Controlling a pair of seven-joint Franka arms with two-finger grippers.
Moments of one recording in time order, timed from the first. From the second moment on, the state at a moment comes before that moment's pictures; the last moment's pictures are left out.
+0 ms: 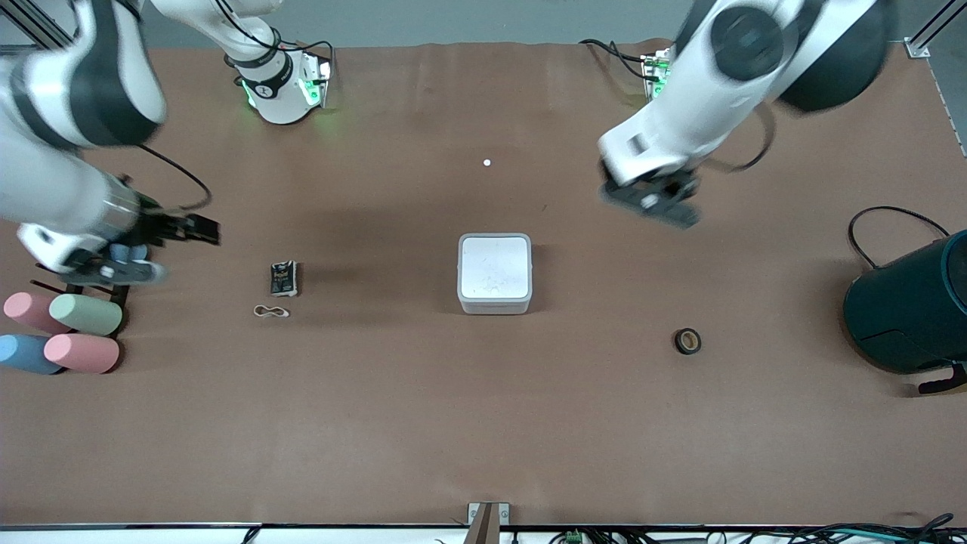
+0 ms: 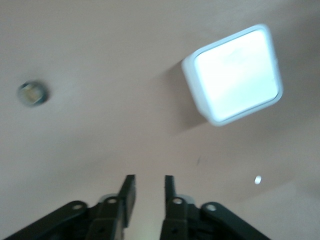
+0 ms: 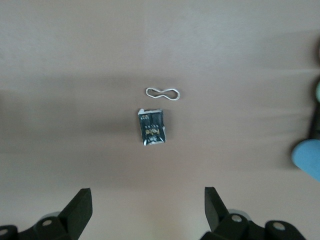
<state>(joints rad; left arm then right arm) -0.35 0.24 -0.26 -1.62 -0.05 1.82 -0.18 0.11 0.13 -0.01 -1.86 0.02 1.82 0.06</state>
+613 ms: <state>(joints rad) -0.49 0.63 -0.26 -1.50 -0.04 2.28 -0.40 0.15 0.19 -0.01 -2.30 0.02 2.34 0.06</state>
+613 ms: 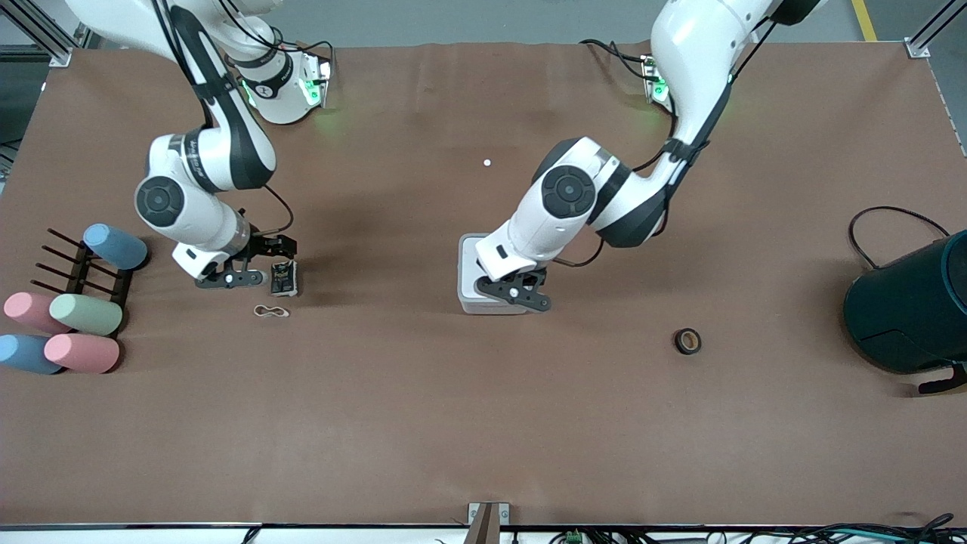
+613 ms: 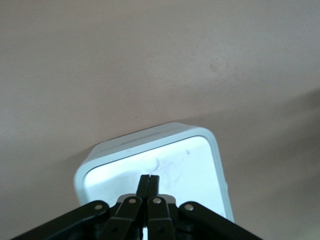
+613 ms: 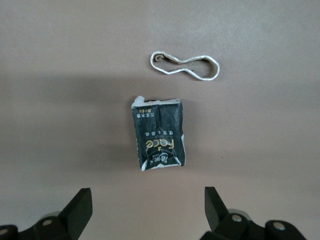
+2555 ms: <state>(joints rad) -0.02 0.69 -0.25 -1.61 0.24 2.24 0.12 0.43 0.25 0.03 -1.71 0.19 2.03 0.76</state>
